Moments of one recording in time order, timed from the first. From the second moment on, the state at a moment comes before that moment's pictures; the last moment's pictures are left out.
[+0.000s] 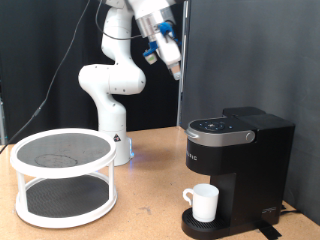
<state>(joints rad) -0.49 -0.50 0.41 -2.29 0.53 1.93 2.35</state>
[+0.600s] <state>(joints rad) -0.49 -0.31 0.56 -2.10 0.35 1.96 2.40</state>
